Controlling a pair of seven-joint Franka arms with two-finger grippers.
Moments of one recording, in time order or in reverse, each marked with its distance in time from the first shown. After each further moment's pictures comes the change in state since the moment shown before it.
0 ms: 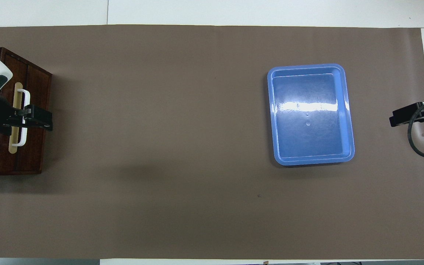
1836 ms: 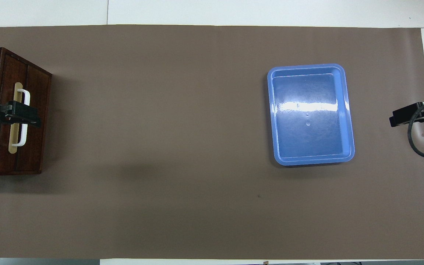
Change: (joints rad) left arm -0.009 0.000 0.065 0.026 -0.049 -0.001 0.073; right arm 0.000 0.000 0.000 0.000 0.000 0.000 0.000
